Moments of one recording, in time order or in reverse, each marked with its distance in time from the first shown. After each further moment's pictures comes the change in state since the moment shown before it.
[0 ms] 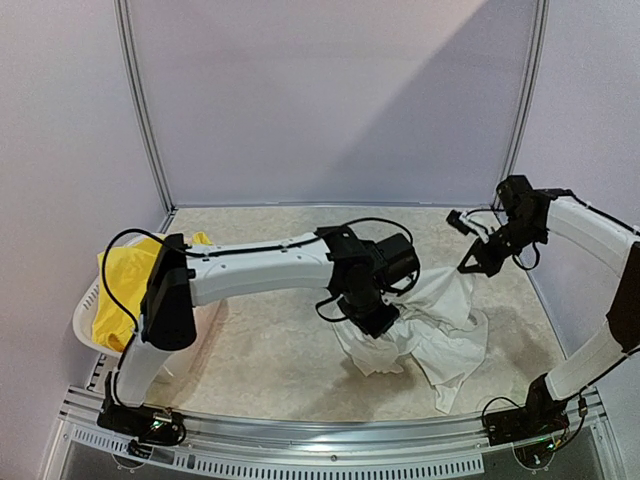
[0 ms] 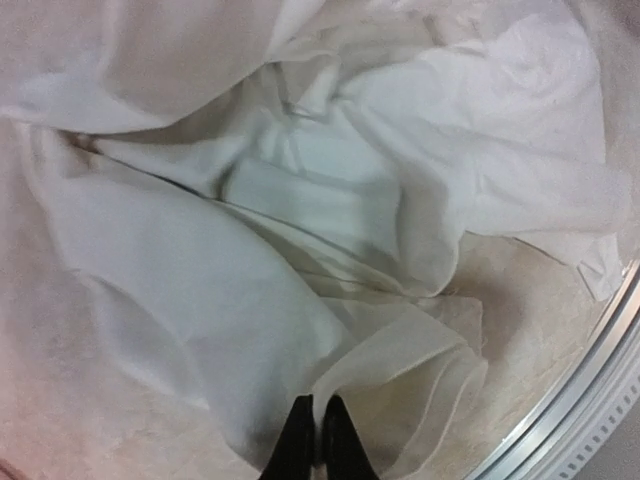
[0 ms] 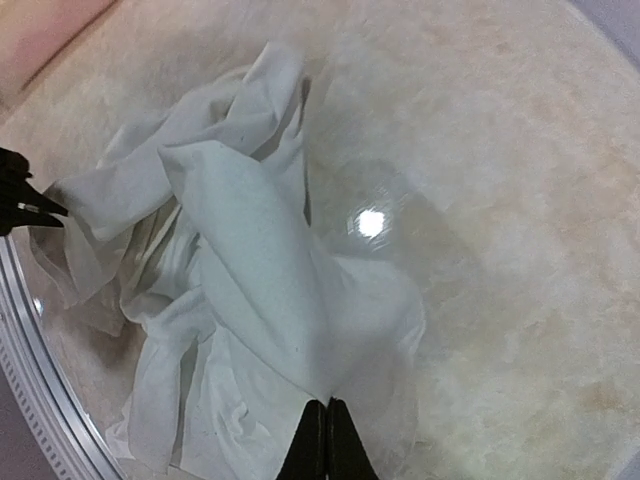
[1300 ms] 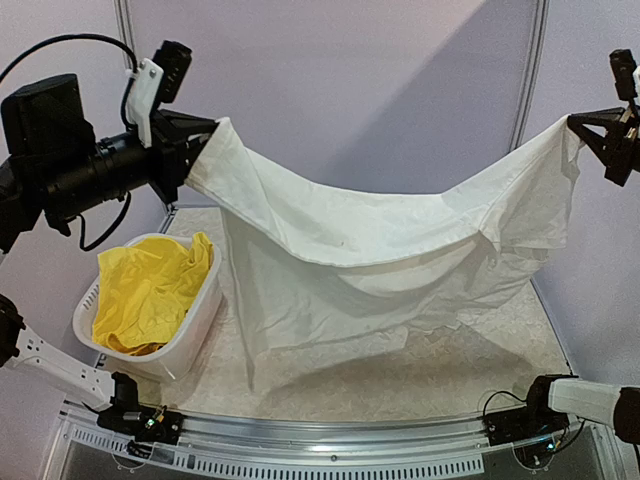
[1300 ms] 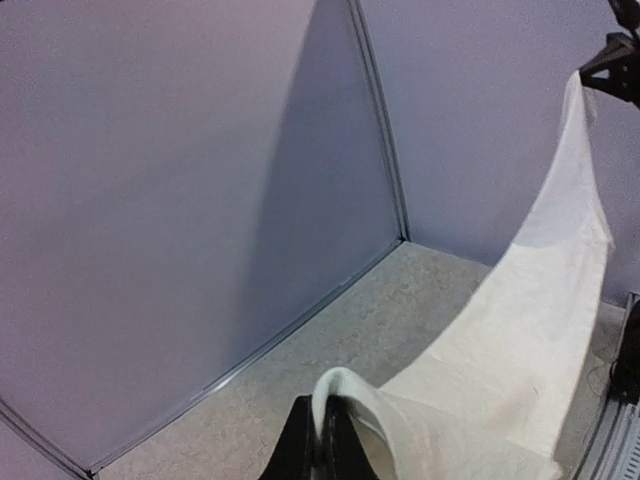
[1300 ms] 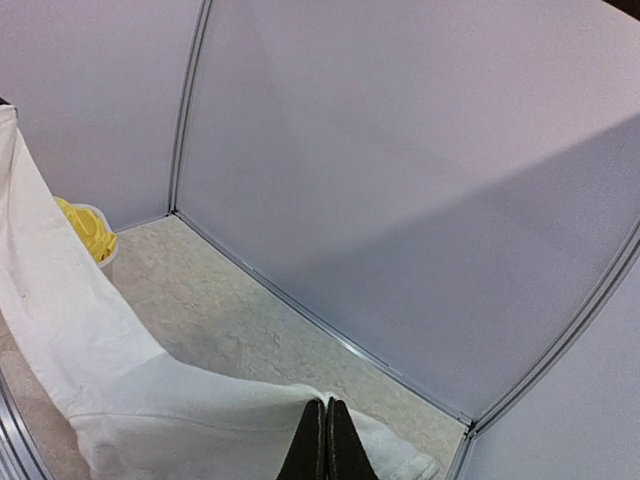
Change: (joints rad) left arm -0.072 -1.155 -0.410 0.380 -0.493 0.478; right arm -0.293 -0.468 0.754 -0.165 -0.229 0.241
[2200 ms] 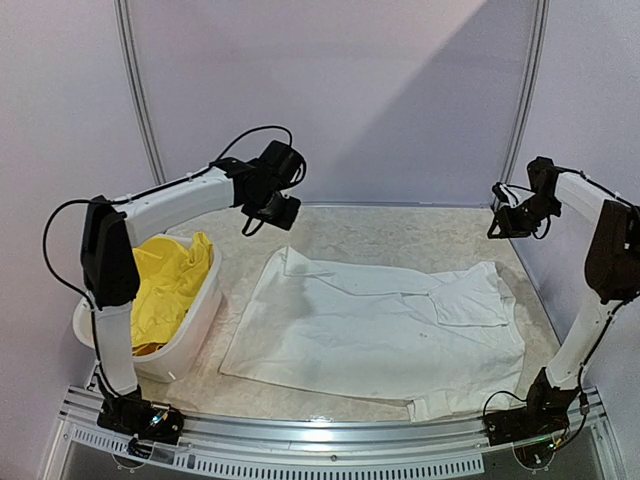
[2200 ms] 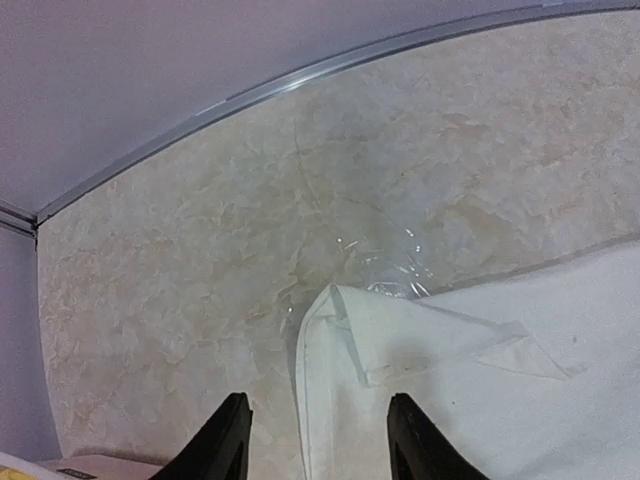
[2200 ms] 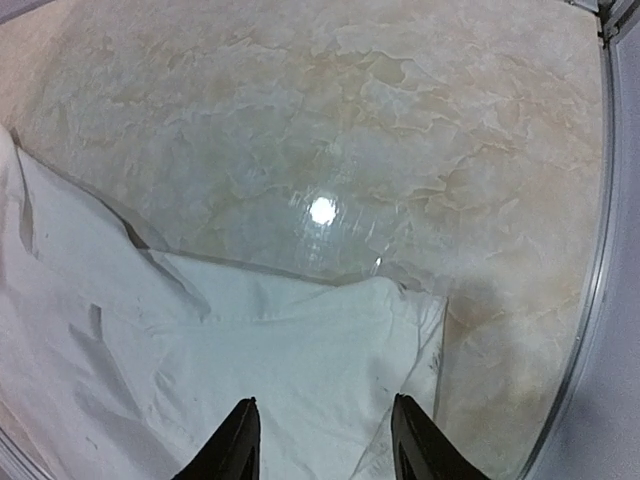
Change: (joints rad) left arm 0.561 0.861 0.161 -0.103 0.125 -0.353; right arm -0.014 0.796 -0.385 0.170 0.339 0.087
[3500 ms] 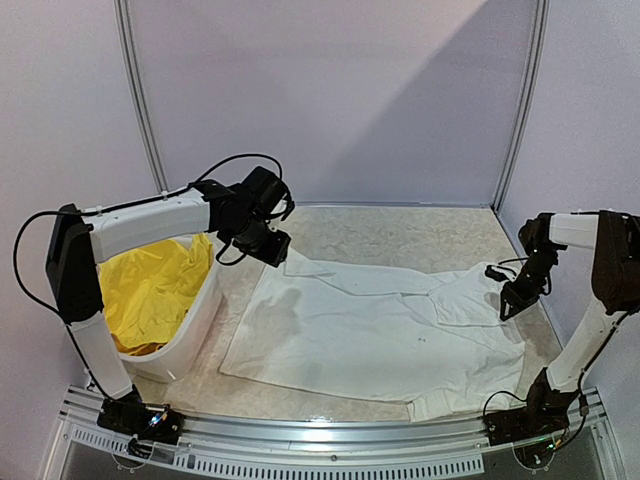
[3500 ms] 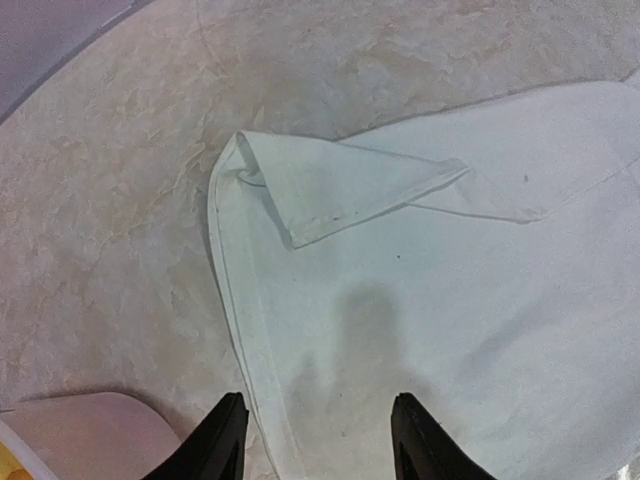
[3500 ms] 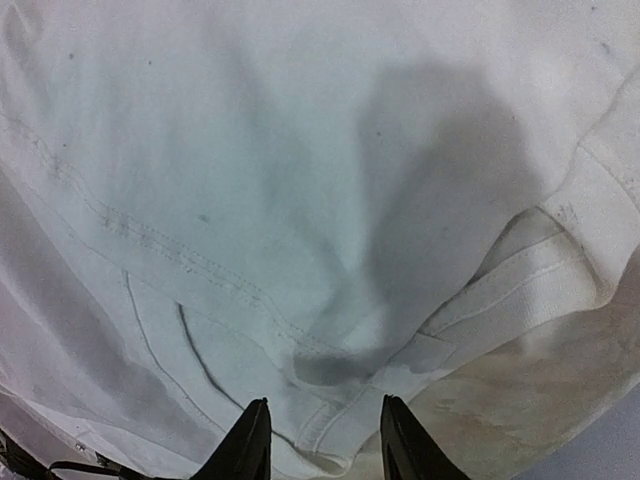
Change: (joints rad) left arm -0.032 -0.217 -0.350 0.009 0.211 -0.022; right arm 0.000 -0.090 -0.458 -0.145 0.229 -0.317
